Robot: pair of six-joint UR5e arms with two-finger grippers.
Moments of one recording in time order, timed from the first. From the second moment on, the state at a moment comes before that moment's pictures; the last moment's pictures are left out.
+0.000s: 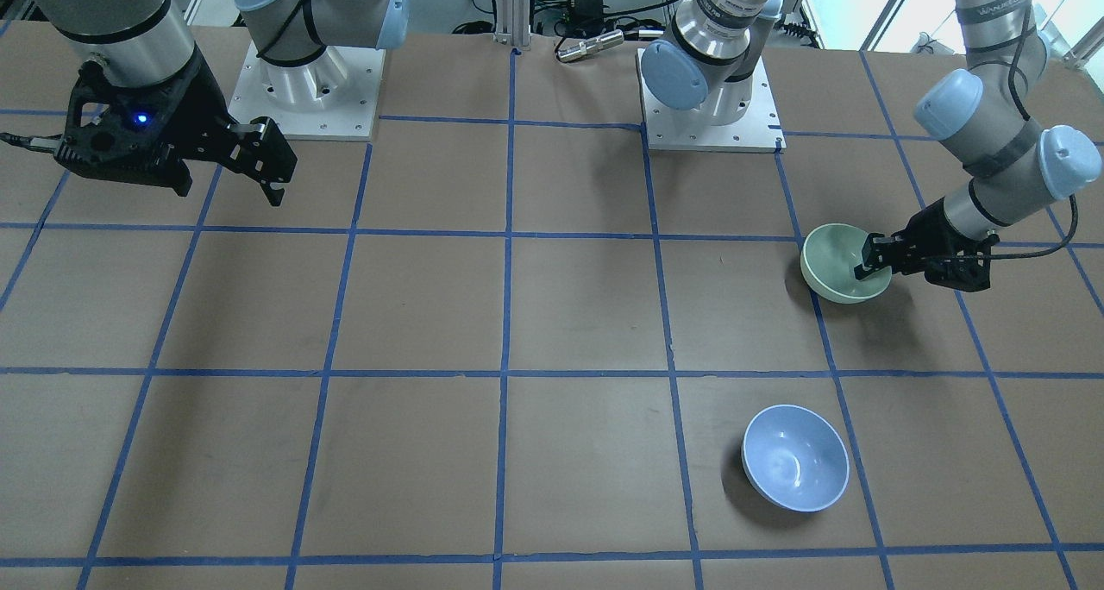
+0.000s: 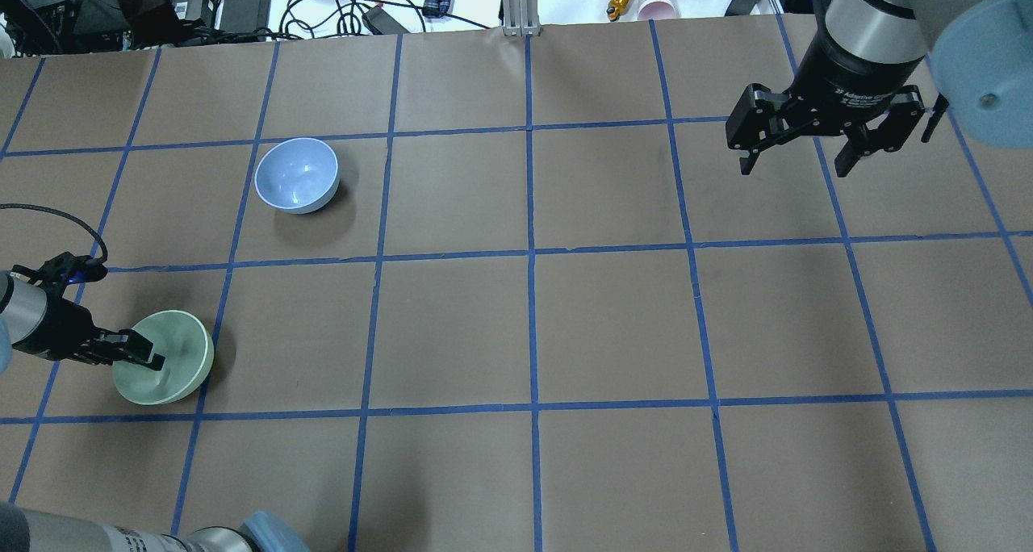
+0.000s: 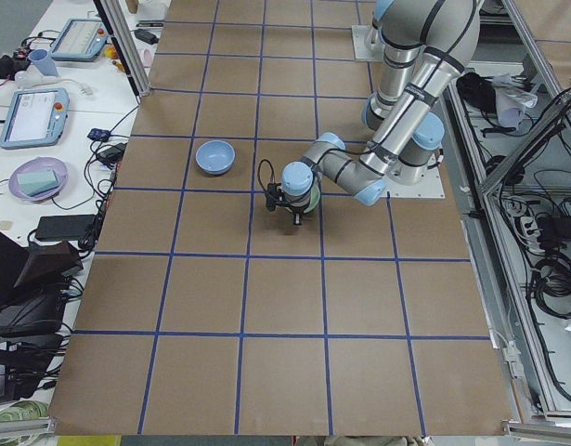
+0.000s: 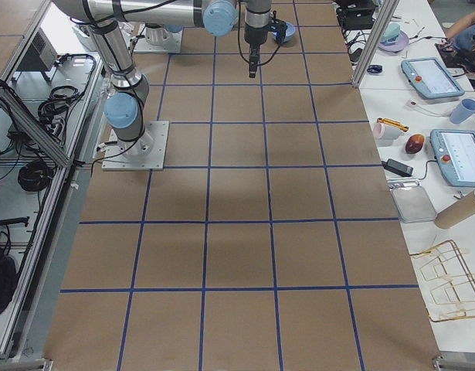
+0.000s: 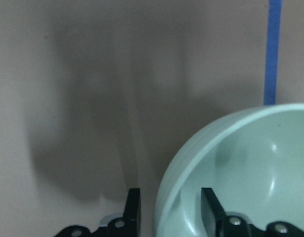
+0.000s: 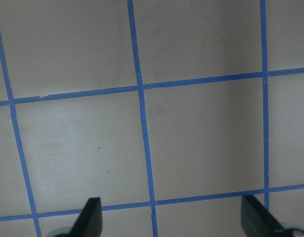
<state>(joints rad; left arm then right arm) -0.74 -1.80 -2.15 -0.99 1.47 0.91 1.52 -1.59 1.63 -1.60 -1.59 0.04</state>
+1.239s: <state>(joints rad) -0.73 -1.80 -2.14 -0.99 1.47 0.92 1.52 -1.59 1.63 -1.60 -1.59 0.04</state>
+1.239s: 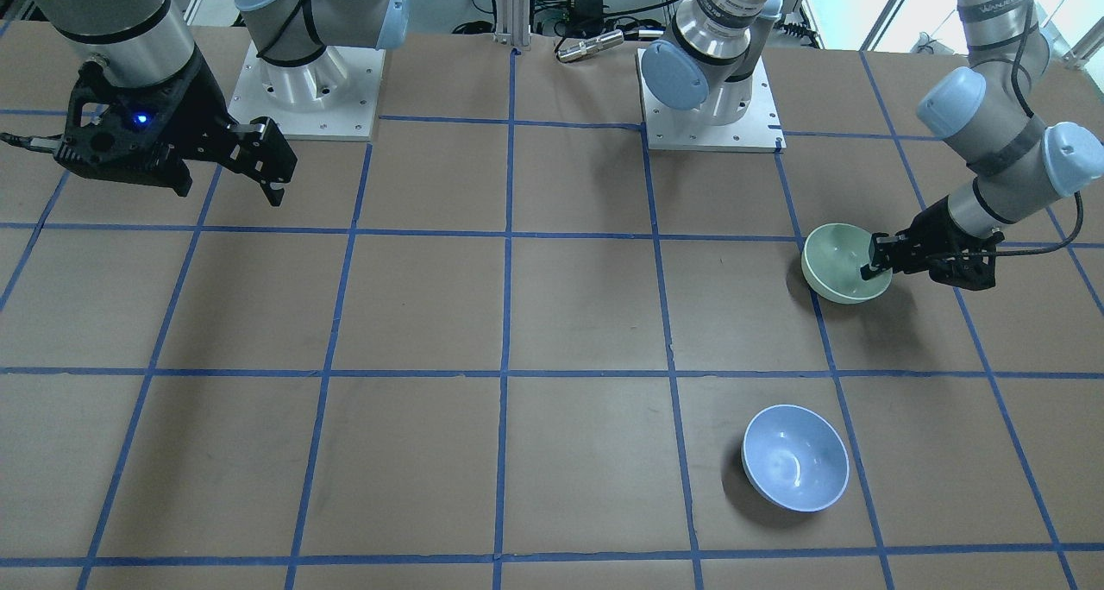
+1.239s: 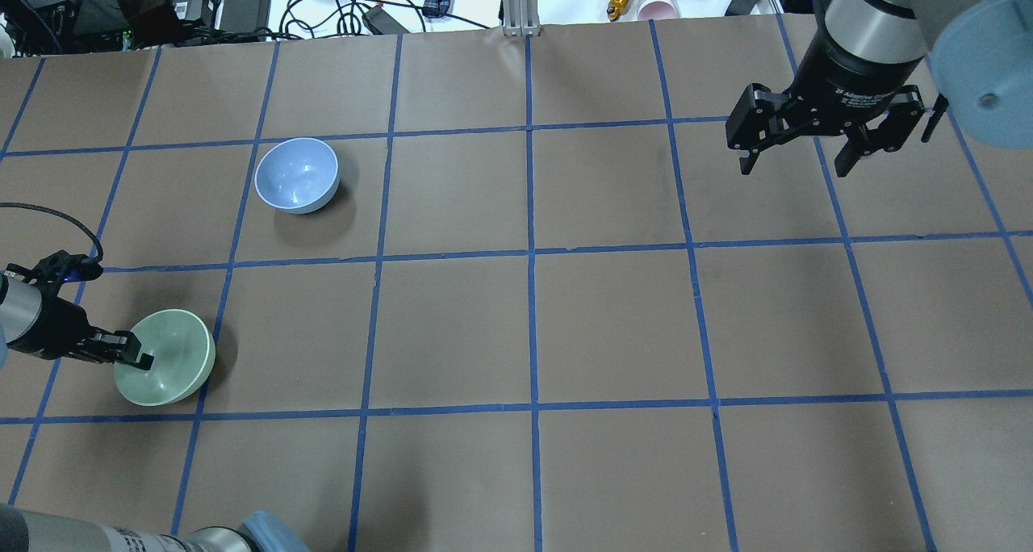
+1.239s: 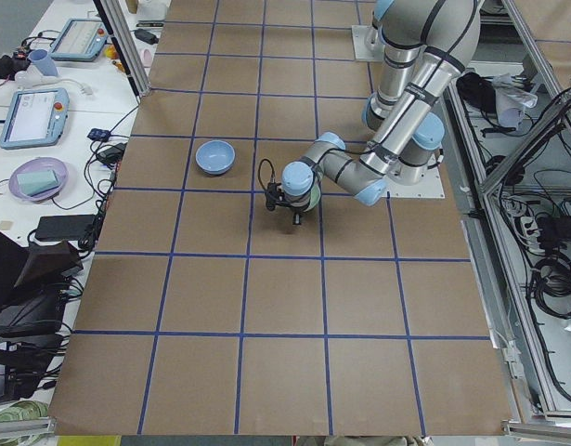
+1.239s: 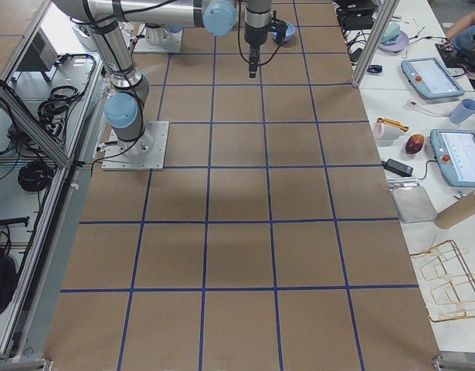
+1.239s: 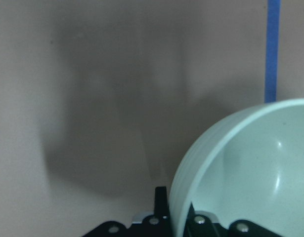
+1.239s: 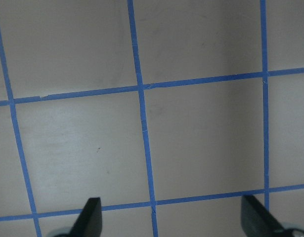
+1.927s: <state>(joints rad) -0.71 -1.79 -2.14 -1.00 1.47 0.92 1.52 -1.59 1.63 -1.60 -1.59 0.04</state>
